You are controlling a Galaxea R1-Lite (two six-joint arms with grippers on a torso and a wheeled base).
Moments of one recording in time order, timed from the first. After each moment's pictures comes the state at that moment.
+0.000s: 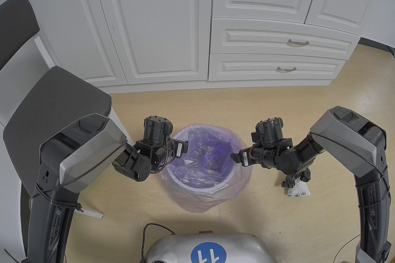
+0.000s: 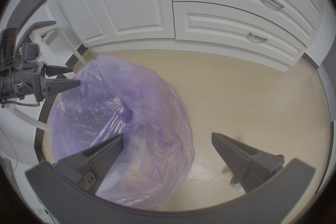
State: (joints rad) left arm -0.44 2.53 -1.39 -0.71 0.19 0.00; right arm 0.41 2.44 -1.29 -0.56 -0.11 0.03
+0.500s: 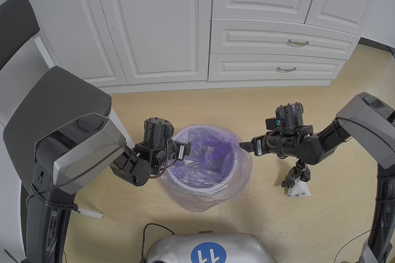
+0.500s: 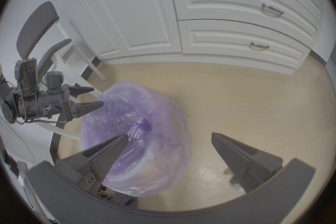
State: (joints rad) left arm -0.46 2.49 -1.30 -0.77 0.19 0.00; right arm 0.35 2.26 -1.17 -0.55 0.03 0.03
